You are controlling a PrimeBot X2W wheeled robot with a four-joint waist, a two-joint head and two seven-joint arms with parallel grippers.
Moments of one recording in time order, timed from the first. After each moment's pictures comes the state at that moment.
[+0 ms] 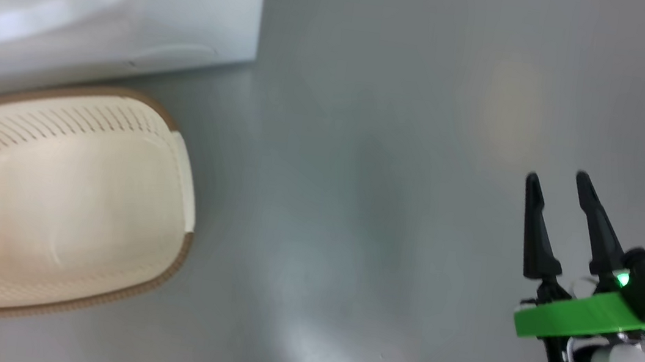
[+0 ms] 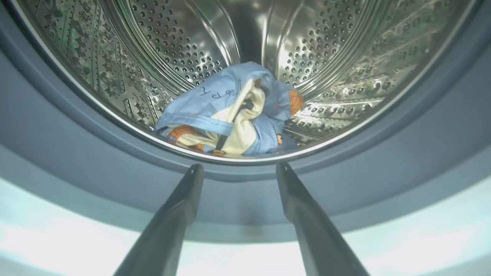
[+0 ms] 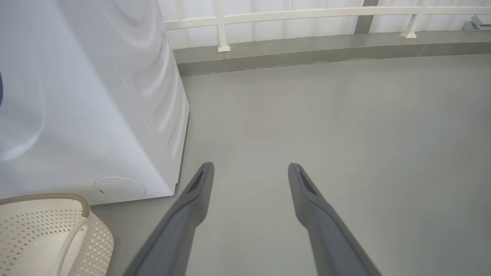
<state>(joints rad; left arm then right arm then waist) -0.94 0.43 -0.07 0.79 -0.53 0.02 -0.24 -0.25 -0.08 0.04 0.16 0.25 0.12 -0.25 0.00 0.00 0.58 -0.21</state>
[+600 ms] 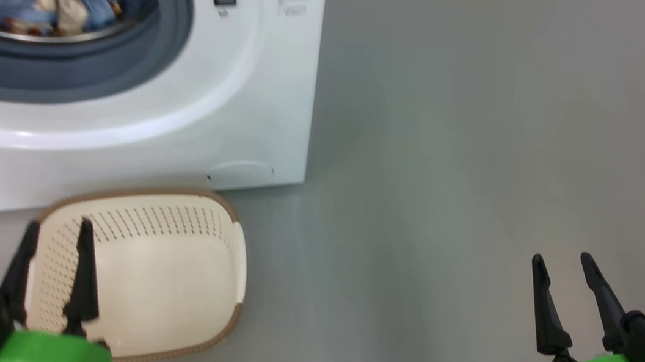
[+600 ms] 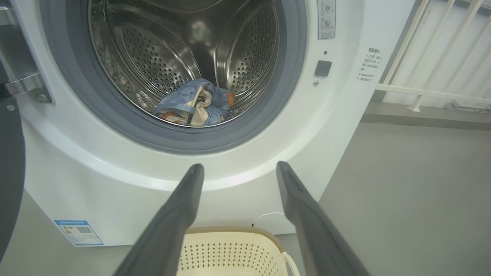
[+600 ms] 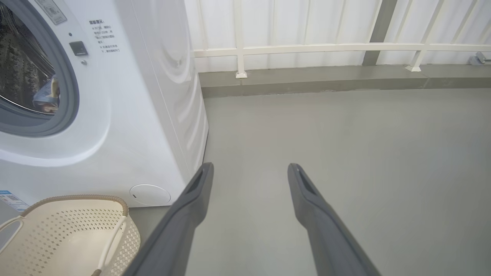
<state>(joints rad) -0.11 0.22 -0.11 0.16 -0.42 0.15 -0.26 -0.03 -0.13 0.00 0.08 0.22 0.12 -0.13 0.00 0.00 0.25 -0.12</state>
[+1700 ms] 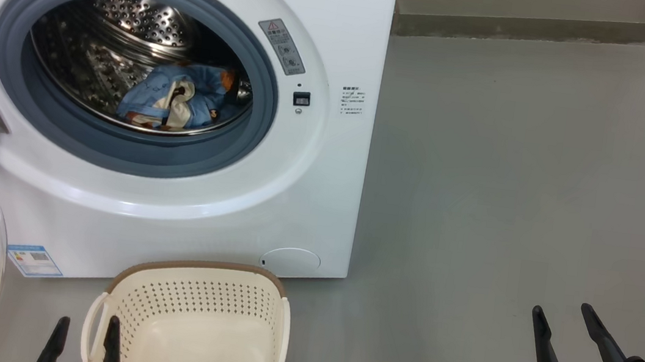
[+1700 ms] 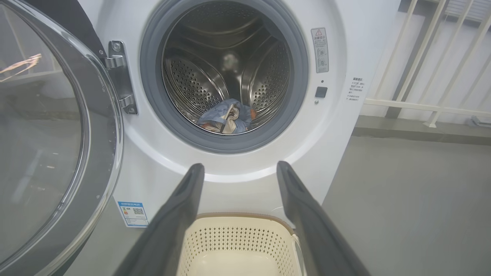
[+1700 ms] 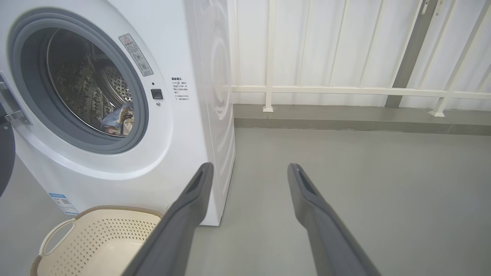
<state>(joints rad) 0.15 0.19 -0.16 0.07 -0.38 0.18 -0.25 0.15 -0.12 -0.03 -0.08 0.18 0.12 -0.01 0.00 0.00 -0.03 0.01</state>
